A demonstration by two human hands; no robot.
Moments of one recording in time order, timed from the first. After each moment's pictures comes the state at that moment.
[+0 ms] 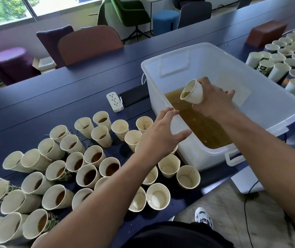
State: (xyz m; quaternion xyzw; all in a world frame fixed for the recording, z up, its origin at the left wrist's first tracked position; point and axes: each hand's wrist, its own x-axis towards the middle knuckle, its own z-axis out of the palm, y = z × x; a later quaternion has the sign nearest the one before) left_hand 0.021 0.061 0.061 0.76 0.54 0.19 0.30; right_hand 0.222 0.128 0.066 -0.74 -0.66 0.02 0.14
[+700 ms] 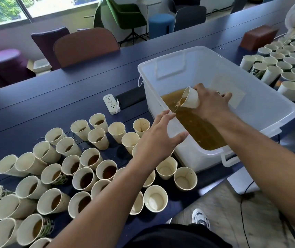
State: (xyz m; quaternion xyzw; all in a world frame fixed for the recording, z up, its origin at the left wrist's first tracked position) left_hand 0.020 0.060 0.047 0.75 0.55 0.20 0.31; right_hand 0.225 0.132 0.057 -0.75 -0.66 -0.01 0.12
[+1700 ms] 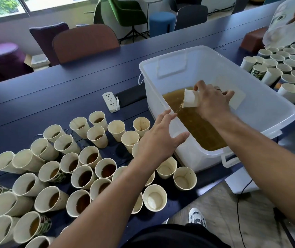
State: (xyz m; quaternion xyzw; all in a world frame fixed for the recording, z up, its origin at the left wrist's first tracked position) left_hand 0.021 0.059 0.045 0.75 0.56 0.20 0.30; right_hand 0.220 0.132 0.058 -0.74 -0.66 -0.06 0.11
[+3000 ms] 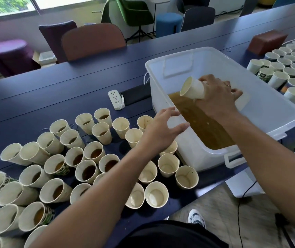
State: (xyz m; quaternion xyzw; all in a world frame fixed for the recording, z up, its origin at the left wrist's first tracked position) left_hand 0.011 0.068 0.059 0.70 0.53 0.27 0.39; right_hand 0.208 0.123 0.081 -0.73 -0.64 0.01 0.23
